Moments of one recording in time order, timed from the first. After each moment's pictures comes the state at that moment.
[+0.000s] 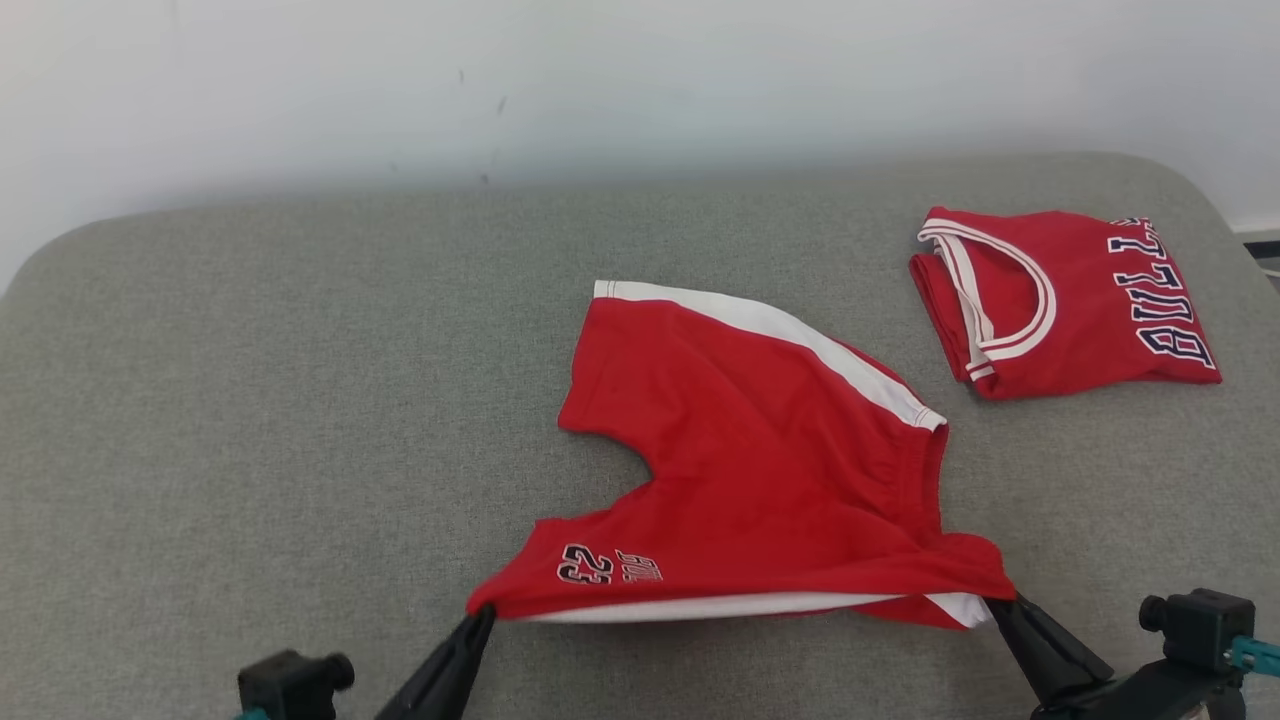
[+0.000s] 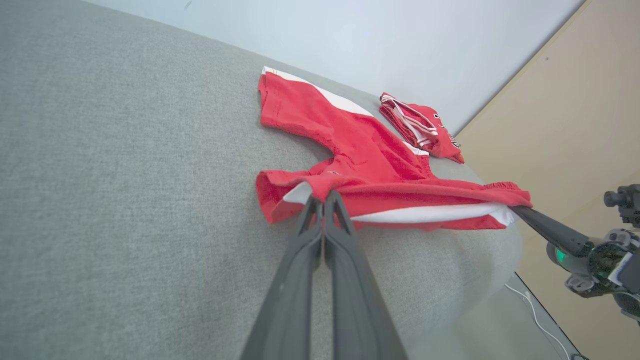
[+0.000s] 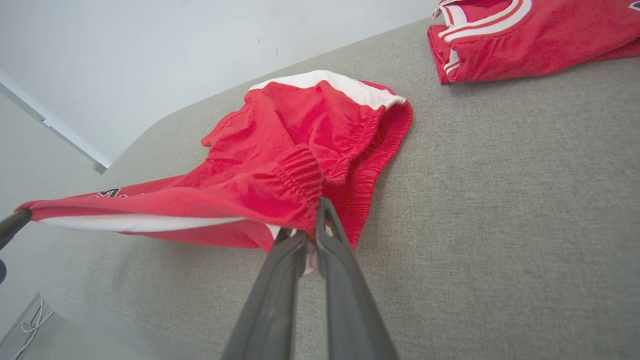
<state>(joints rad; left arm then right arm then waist) -0.10 0.44 -0.68 0.11 -0.98 -0.04 -0.25 -0.19 -0.59 0.75 0.26 1.03 0.13 -0.25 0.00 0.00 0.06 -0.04</state>
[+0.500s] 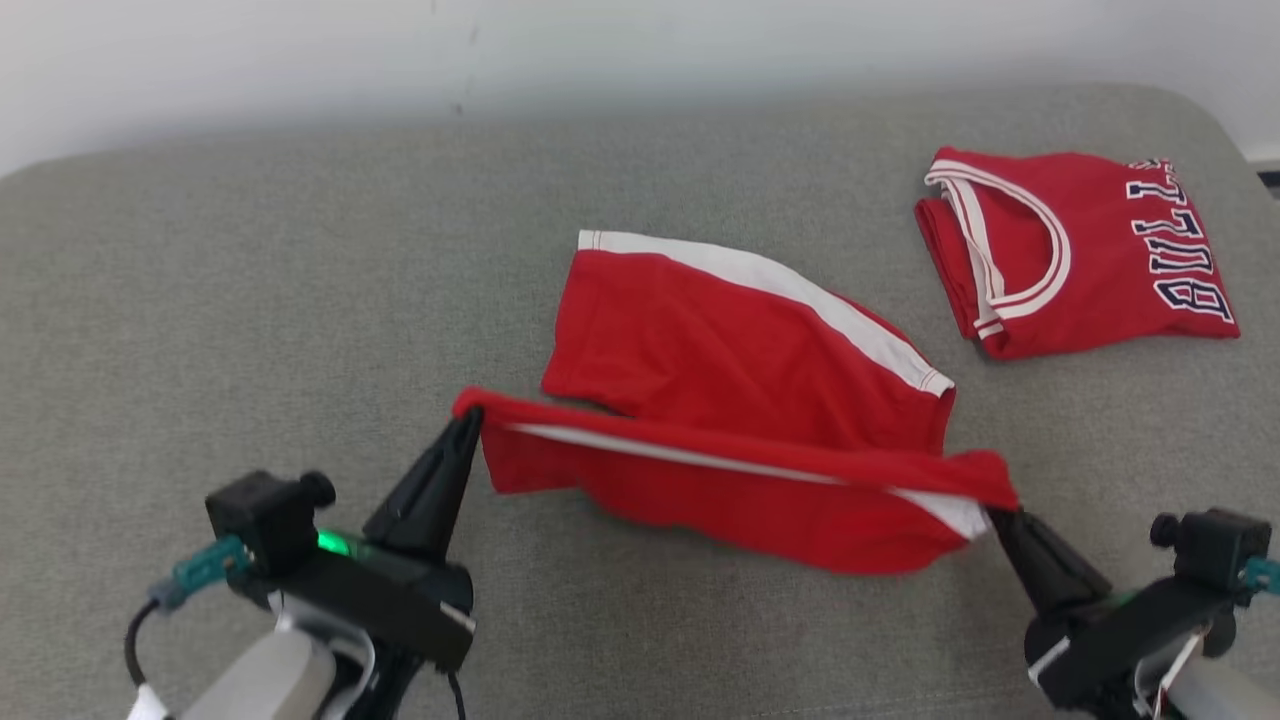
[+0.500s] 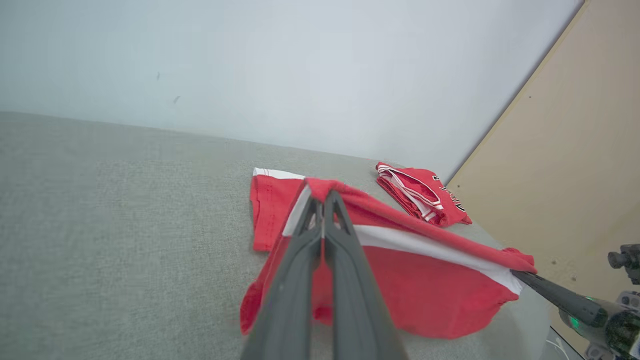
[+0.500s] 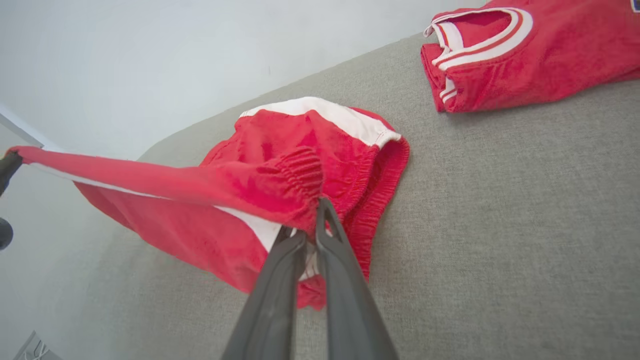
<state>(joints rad) -0.35 0.40 -0.63 0.14 -0.95 -0.03 -0.25 -0.30 -0.59 0.76 0.26 1.06 0.13 -0.25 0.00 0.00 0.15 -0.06</state>
